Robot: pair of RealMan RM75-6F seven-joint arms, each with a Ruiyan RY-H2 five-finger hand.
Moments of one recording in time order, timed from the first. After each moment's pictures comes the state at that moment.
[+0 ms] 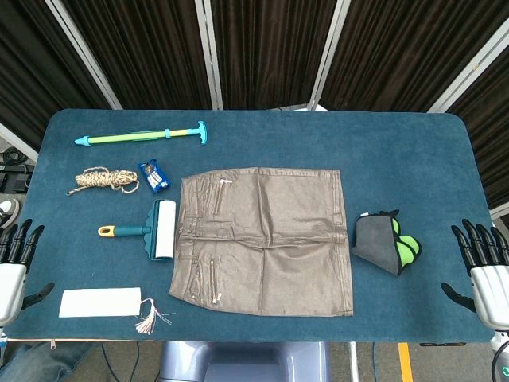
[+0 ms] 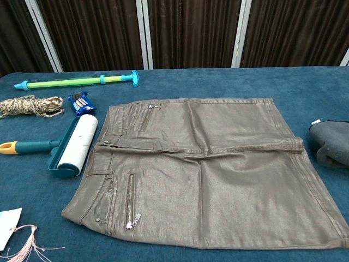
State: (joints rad) left arm -0.05 -1.09 0.00 -1.76 1.53 1.58 0.37; right arm 0.05 -1.06 0.06 -1.59 -1.60 1.61 -0.12
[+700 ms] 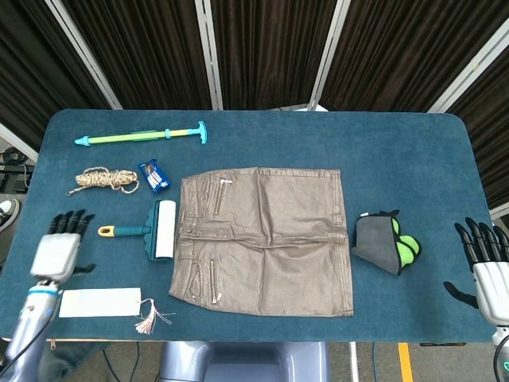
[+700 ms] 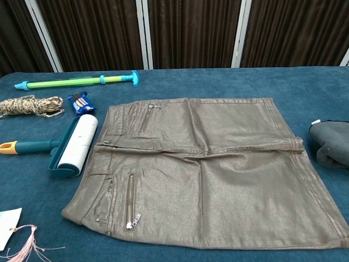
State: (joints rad) left arm -0.30 -1.35 -0.15 -1.57 1.15 1.16 0.46; right arm 0.06 -1.04 0.08 -1.60 -1.54 1.55 -0.10
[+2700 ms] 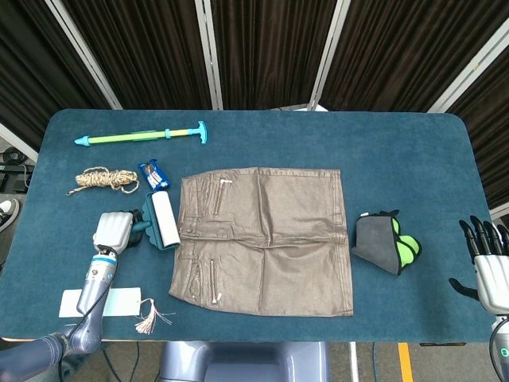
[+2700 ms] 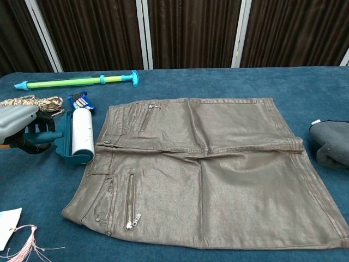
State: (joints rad) left arm -0.51 -1.68 -0.18 -1.17 1.11 1.06 0.37; right arm 0.09 -1.07 0.09 -1.57 -1.43 1.45 -0.15
